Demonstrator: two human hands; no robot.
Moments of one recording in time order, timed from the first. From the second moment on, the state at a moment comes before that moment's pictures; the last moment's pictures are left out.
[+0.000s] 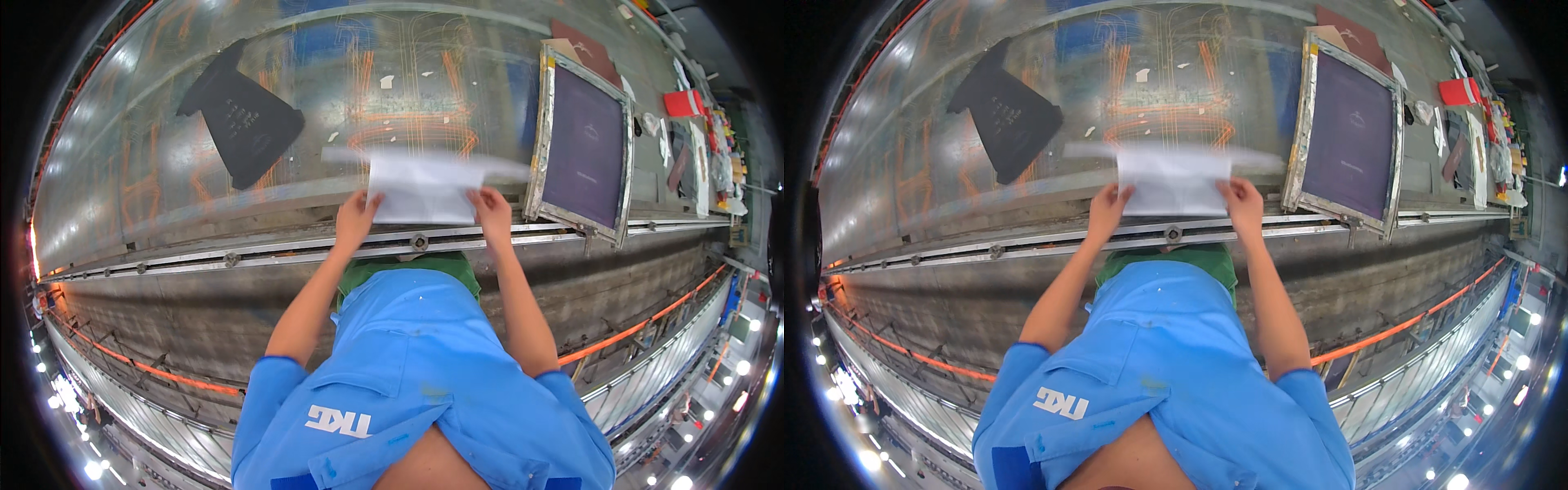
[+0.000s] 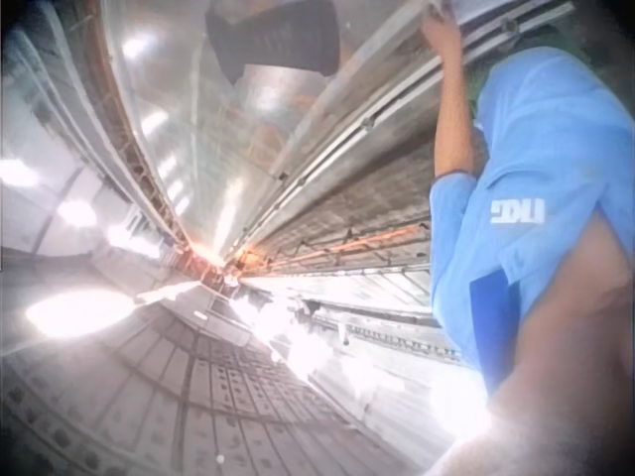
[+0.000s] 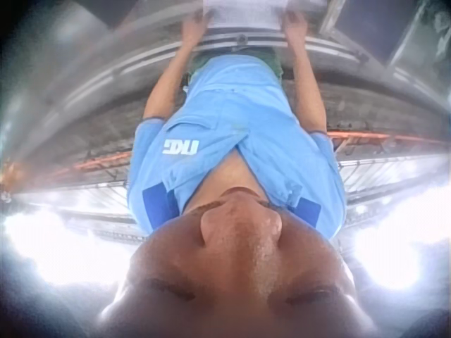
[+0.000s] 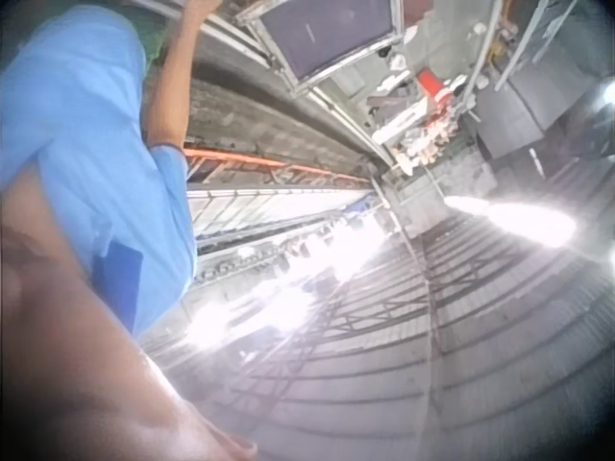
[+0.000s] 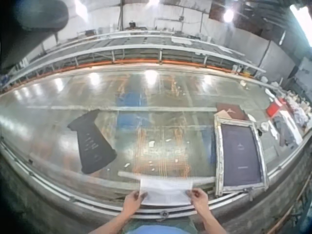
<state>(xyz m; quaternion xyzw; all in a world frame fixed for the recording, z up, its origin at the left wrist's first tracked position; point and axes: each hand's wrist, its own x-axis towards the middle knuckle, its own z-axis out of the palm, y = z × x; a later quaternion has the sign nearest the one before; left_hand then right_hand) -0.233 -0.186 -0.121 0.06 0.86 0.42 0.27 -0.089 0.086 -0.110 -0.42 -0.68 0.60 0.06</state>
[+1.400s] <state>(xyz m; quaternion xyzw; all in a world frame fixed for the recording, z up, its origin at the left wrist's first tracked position) -0.198 -0.177 -0.178 0.04 0.92 0.37 0.13 -0.094 0.076 -0.181 -0.26 -0.91 0.31 0.12</state>
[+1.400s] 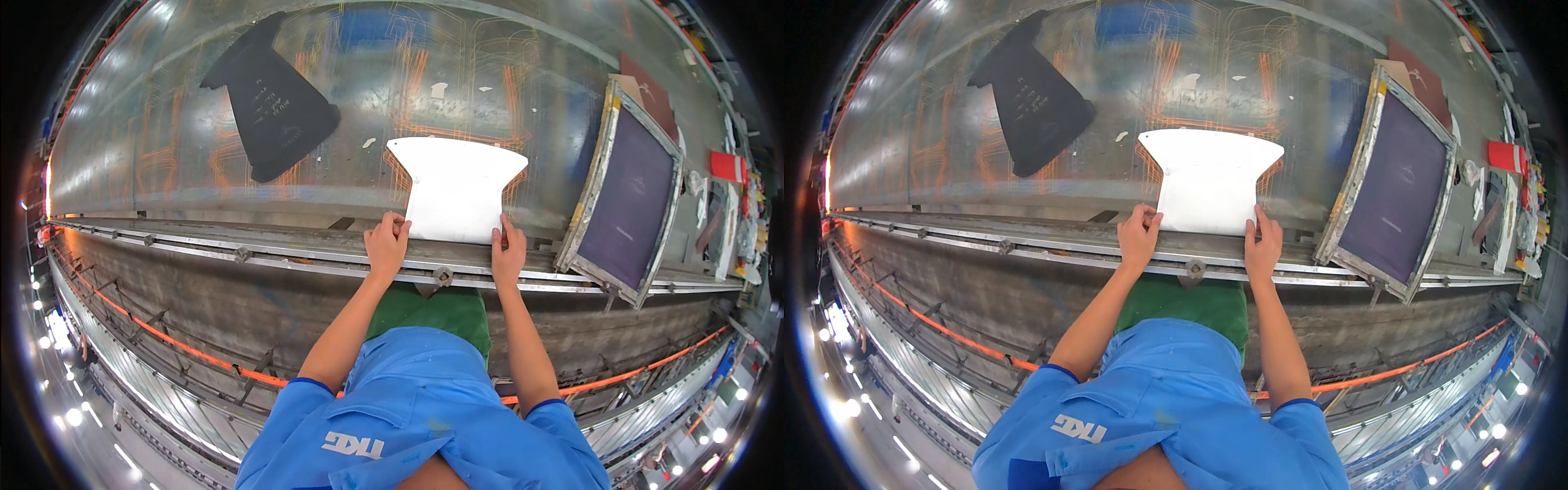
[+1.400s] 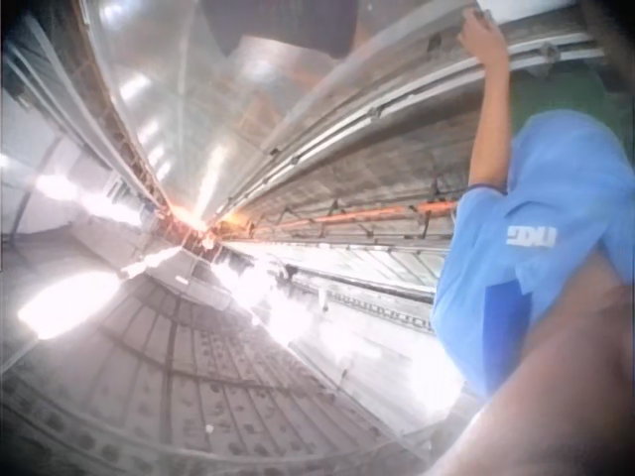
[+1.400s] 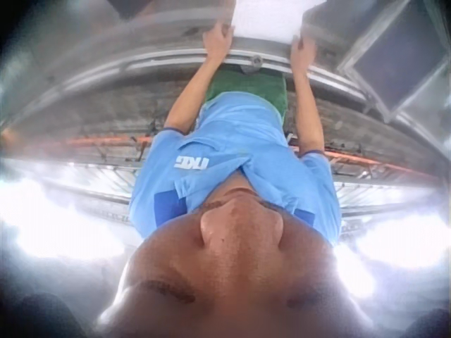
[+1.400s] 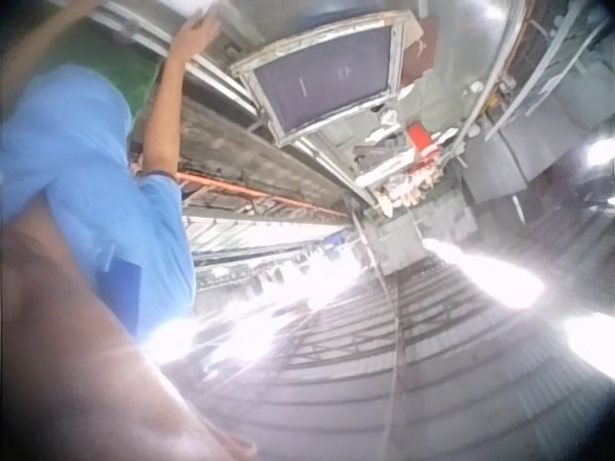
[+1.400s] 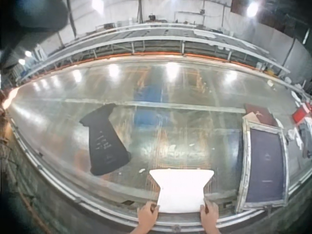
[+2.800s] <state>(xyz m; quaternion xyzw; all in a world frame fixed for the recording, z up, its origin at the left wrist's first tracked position) -0.255 -0.135 -0.154 -0.03 0.90 0.42 0.14 -0.142 0.106 -0.159 -0.42 -0.79 0.44 0.06</state>
